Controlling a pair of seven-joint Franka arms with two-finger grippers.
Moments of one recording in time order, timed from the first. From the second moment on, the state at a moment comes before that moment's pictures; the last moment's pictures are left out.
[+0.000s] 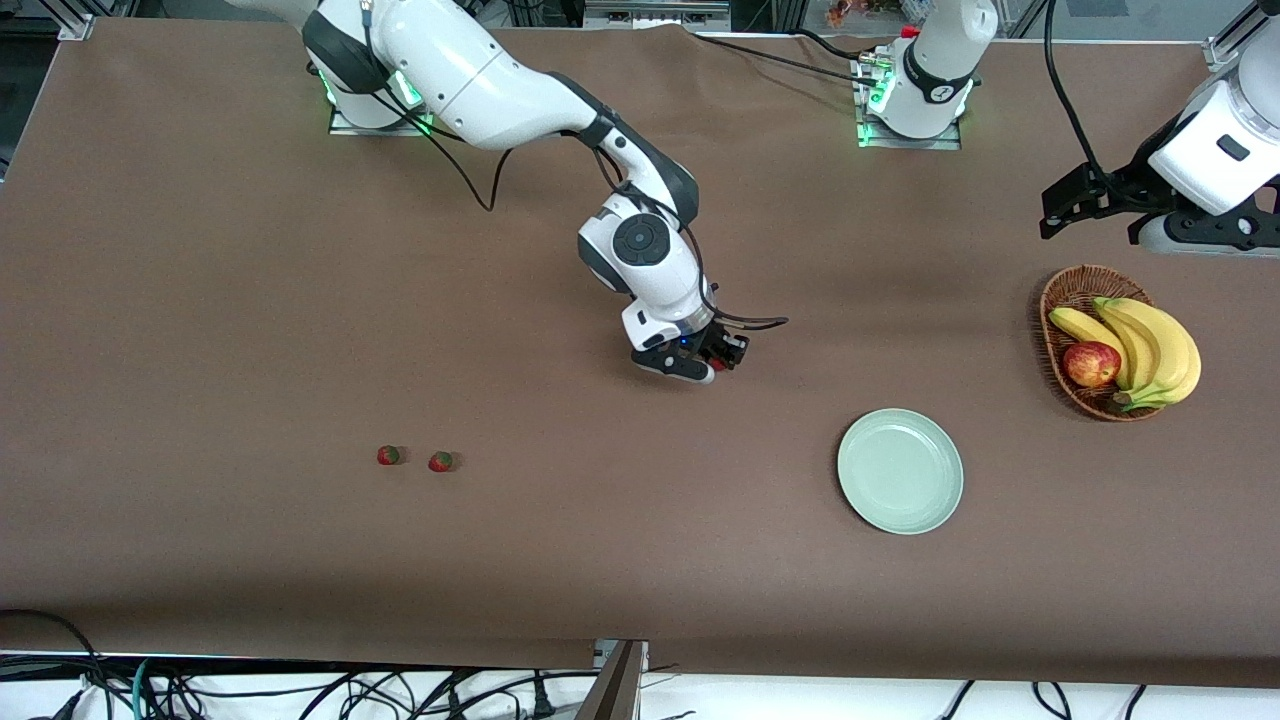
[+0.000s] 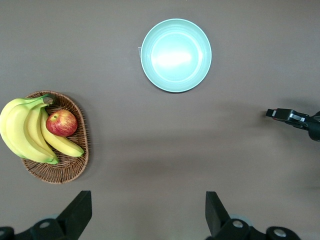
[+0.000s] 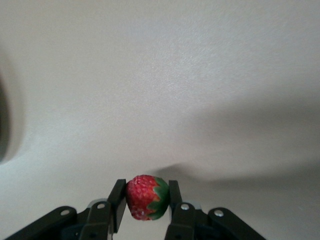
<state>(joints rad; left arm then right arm) -0.01 -0.03 -0.07 -1.62 -0.02 1.53 -0.05 0.73 1.06 0.18 -1.15 -0.02 2.57 1.18</state>
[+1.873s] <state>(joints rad) -0.39 0.64 -0.10 -1.62 -0.20 2.16 -0.74 0.45 0.85 -0.16 -1.29 0.04 2.11 0.23</state>
